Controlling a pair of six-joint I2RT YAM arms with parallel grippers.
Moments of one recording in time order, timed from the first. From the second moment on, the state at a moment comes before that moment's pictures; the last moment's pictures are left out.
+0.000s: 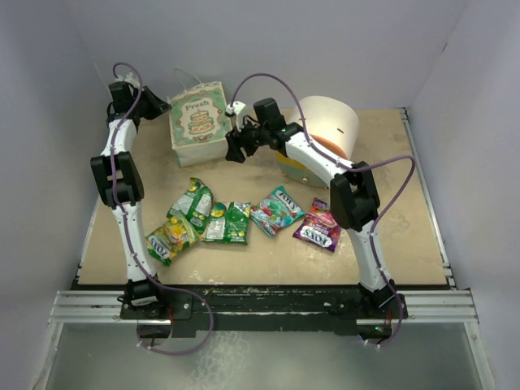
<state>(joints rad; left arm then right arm) 0.23 2.56 2.28 -0.16 0.55 -0.53 0.59 2.25 1.99 -0.36 -0.52 -0.17</state>
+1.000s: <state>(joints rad) 0.23 2.30 1.92 0.11 0.90 -0.39 0.55 2.25 2.21 -0.41 -0.45 -0.16</state>
